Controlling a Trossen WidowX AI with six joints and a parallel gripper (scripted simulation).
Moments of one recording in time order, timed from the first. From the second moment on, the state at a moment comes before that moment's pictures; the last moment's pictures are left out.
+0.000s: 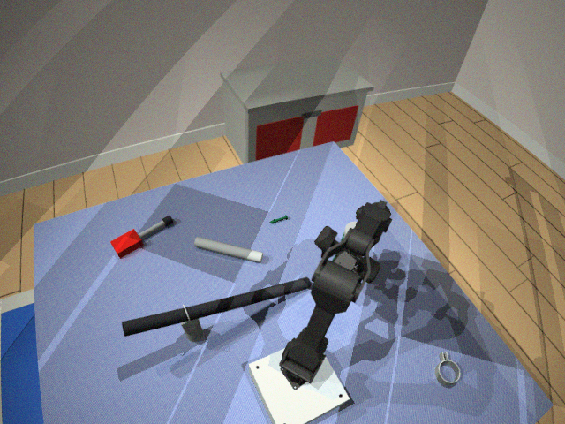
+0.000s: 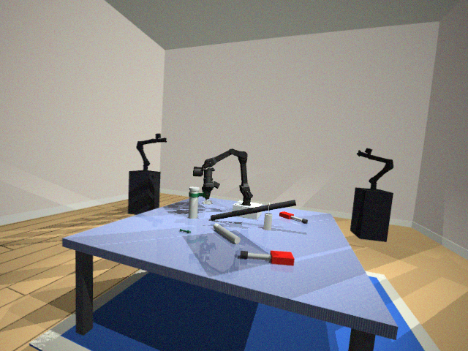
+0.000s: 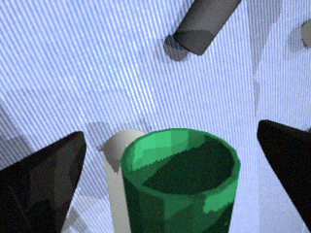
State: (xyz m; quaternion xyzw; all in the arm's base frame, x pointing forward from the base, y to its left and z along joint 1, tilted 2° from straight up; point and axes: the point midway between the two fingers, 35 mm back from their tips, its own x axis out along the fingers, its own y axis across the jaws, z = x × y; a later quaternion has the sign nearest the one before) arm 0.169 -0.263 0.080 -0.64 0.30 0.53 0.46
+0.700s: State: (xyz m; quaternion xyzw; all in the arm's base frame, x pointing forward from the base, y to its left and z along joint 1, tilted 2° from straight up) arm 0.170 -0.261 0.077 -0.64 0.31 0.53 0.47
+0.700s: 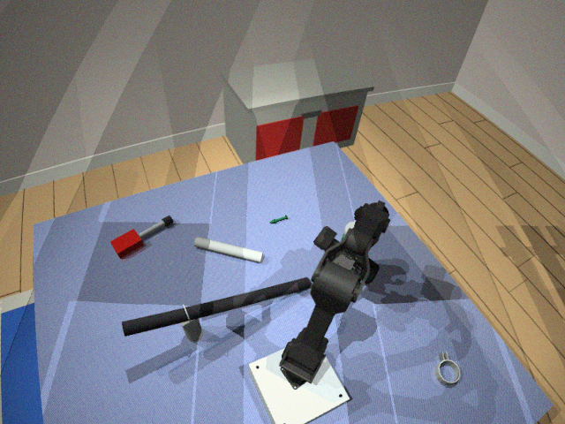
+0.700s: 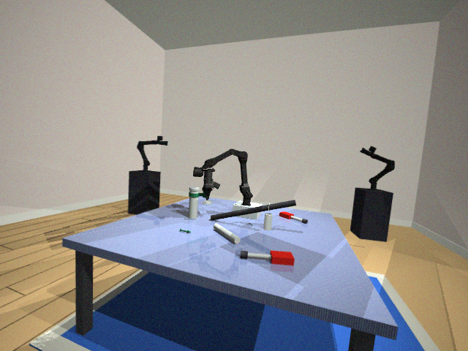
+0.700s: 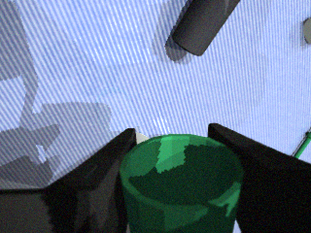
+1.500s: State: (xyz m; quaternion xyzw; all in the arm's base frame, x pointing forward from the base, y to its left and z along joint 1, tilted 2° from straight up) arm 0.188 -0.255 0.077 -0.60 0.37 0.48 0.52
